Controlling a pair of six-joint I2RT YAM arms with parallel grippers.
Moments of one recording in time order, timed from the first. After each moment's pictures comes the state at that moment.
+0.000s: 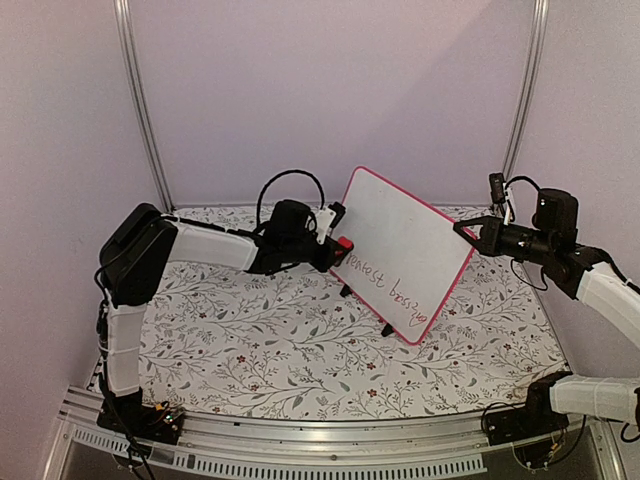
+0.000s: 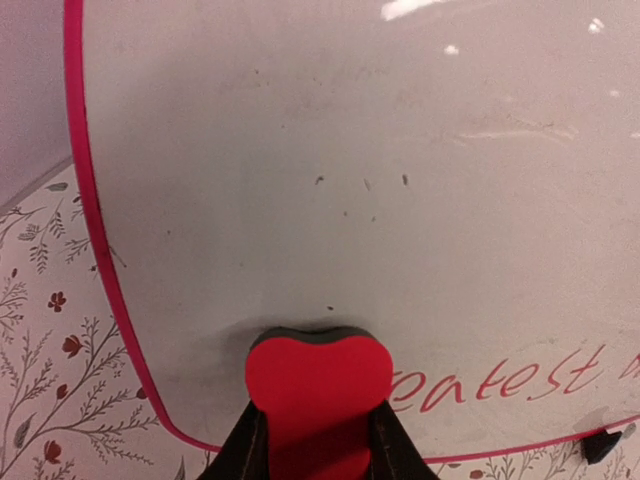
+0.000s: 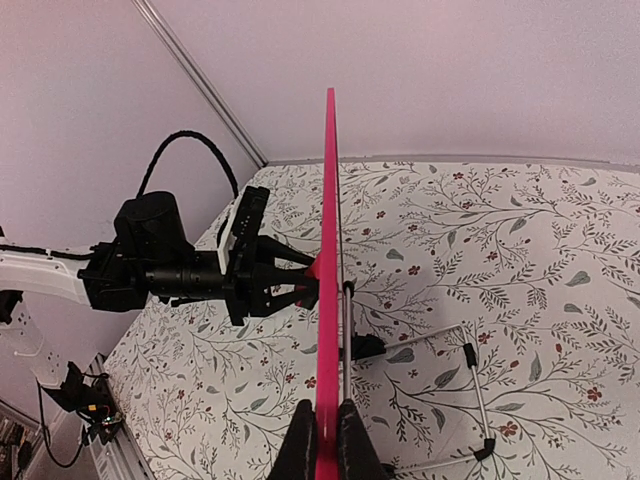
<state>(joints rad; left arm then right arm) -0.74 2.13 1.40 0.24 0.15 -0.01 0.23 1.00 0.76 -0.07 -0.59 0.33</state>
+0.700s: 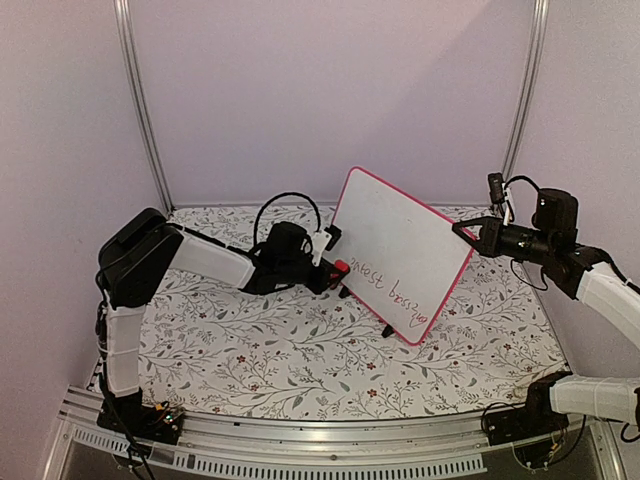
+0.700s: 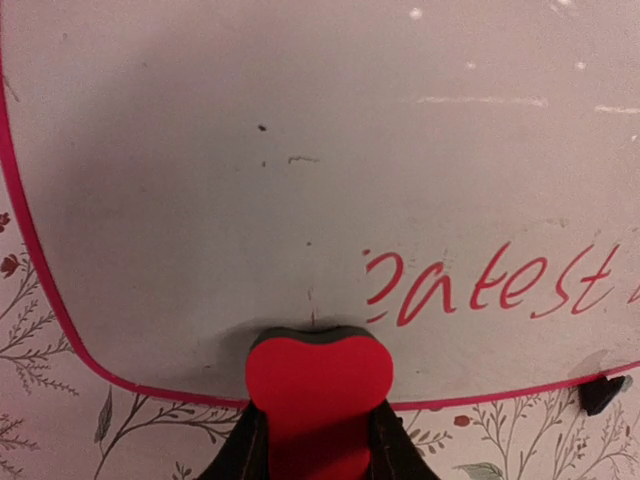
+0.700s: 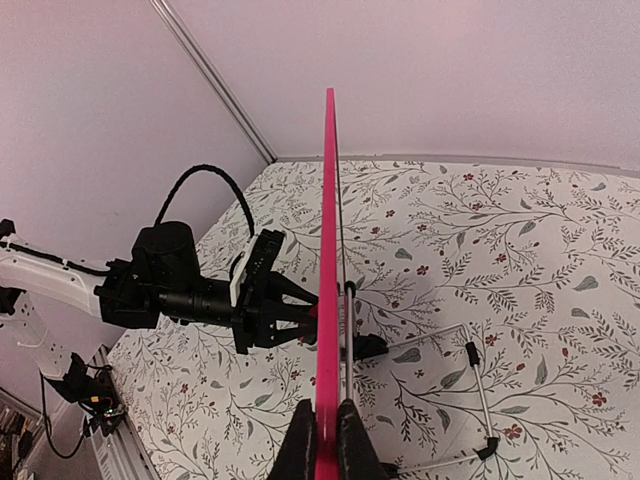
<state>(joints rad) -0.75 2.12 1.23 0.35 0.17 -0.06 0.23 1.00 0.76 -0.07 -0.62 0.31</state>
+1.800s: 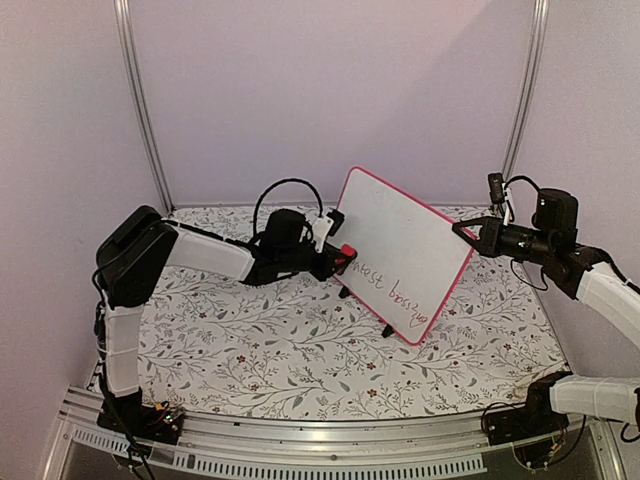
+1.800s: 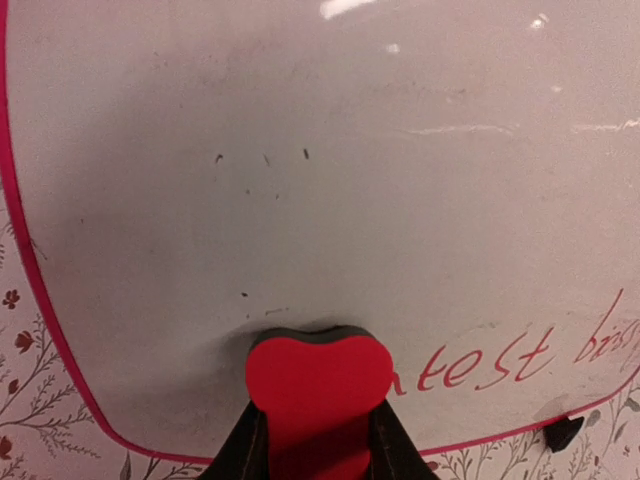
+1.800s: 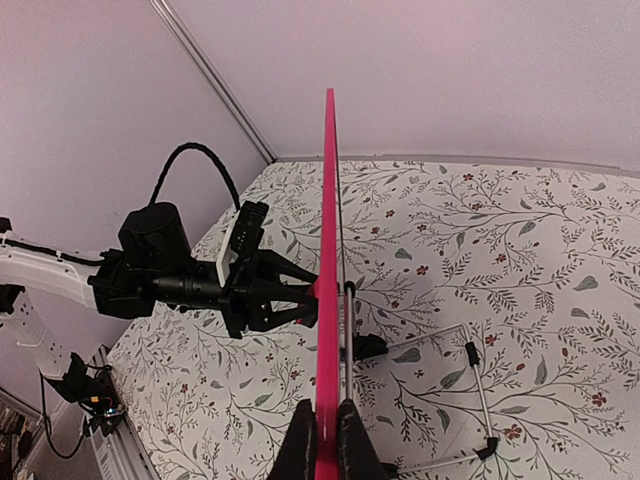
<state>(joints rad) -0.74 2.10 1.29 0.38 0.24 -0.05 0.23 1.00 0.76 -0.07 -0.61 0.31</state>
